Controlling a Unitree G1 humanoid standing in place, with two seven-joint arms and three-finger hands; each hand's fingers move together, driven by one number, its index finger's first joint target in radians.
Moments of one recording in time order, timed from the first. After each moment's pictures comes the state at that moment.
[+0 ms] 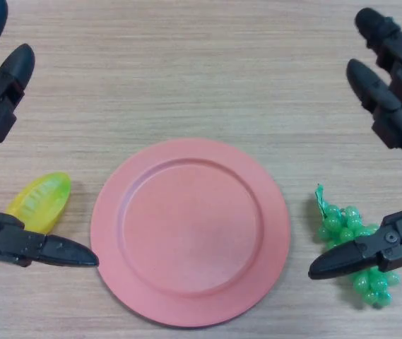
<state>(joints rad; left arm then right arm) 0.00 0.32 0.44 -0.92 -0.45 0.60 -0.25 -0.08 -0.52 -0.03 -1.00 0.49 0.68 -0.17</state>
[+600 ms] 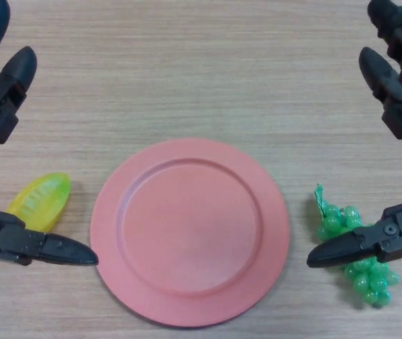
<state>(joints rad) 0.00 0.32 0.44 -0.88 -0.45 0.58 -0.25 -0.08 -0.40 -0.01 -1.00 0.29 0.70 -0.07</state>
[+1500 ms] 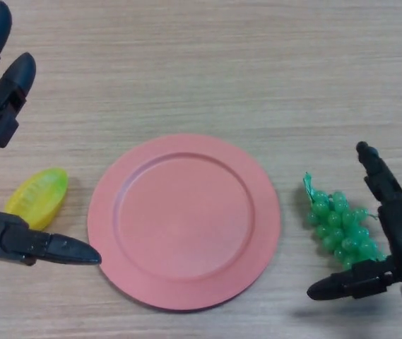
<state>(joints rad) 0.02 0.30 0.41 -0.89 -0.40 0.55 -0.25 0.02 -0.20 0.07 -0.12 -0.41 0.17 -0.03</state>
